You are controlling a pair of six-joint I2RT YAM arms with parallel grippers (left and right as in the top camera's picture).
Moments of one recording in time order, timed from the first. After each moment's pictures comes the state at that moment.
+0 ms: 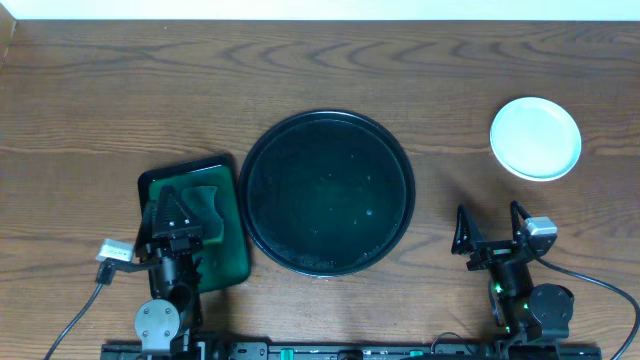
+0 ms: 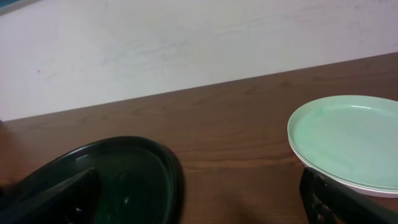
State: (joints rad) left arm -0.01 0.01 0.04 0.16 -0.24 -0.97; right arm 0.01 0.01 0.01 -0.06 -0.16 0.28
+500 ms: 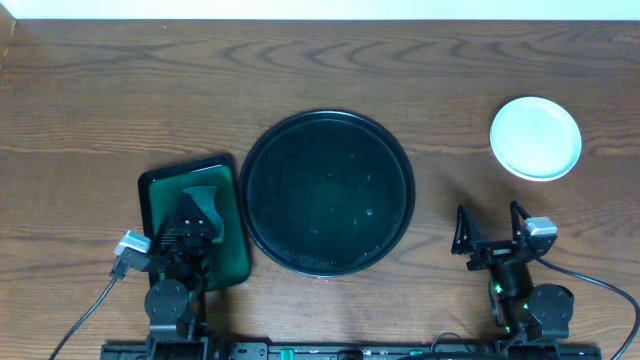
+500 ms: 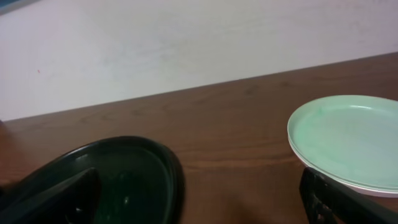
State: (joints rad) left arm -0.01 0.01 0.02 -0.09 -0.22 -0.91; right arm 0.01 0.01 0.01 -0.06 -0.16 0.28
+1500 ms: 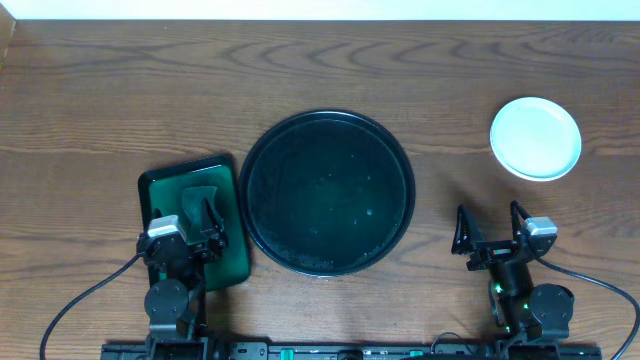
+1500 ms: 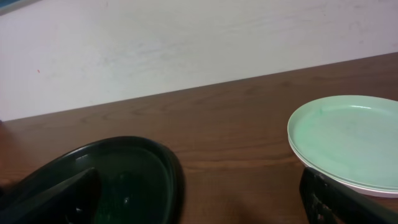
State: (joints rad) left arm -0.01 0.01 0.02 -0.11 -0.18 -0.14; right arm 0.01 0.01 0.01 -0.06 -0.16 0.28
